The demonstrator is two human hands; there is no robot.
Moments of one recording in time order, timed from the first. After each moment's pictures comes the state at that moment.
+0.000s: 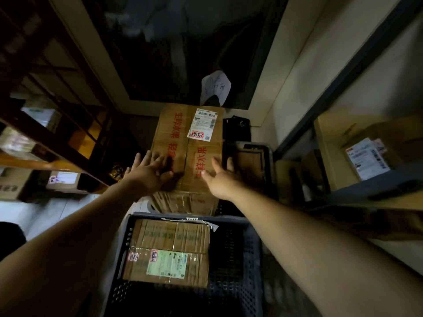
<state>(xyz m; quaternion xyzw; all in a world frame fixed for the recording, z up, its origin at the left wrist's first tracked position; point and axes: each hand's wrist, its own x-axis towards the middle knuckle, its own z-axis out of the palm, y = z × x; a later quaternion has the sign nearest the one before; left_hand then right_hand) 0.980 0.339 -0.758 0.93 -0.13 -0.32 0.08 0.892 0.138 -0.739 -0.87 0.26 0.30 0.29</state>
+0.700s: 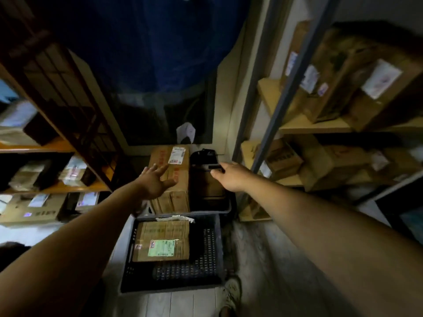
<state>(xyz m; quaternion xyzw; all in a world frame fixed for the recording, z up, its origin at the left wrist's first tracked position) 0.755 0.304 -0.411 0.94 -0.15 -0.28 0.16 0.665 0.092 -0.390 -0.92 0.23 0.23 0.23</state>
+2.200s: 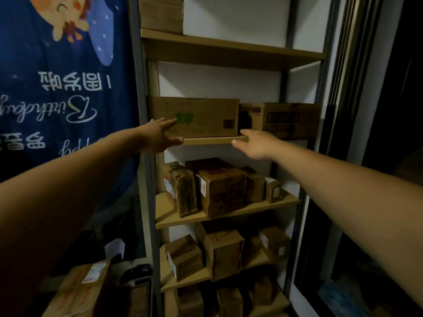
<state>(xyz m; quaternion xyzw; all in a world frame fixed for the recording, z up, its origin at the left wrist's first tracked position) 0.436 0.029 0.021 0.90 -0.39 0.07 0.17 0.288 -0.181 0.000 -0.94 0.27 -0.17 0.11</state>
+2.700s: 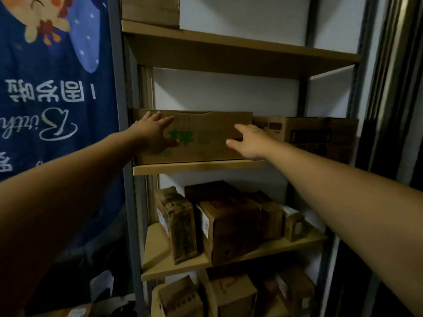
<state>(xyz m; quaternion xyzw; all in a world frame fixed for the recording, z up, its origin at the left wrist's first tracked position) 0.587 -0.084 0.052 0.90 -0.37 0.21 0.11 0.440 -0.288 0.039 -0.94 0.23 -0.23 0.11</state>
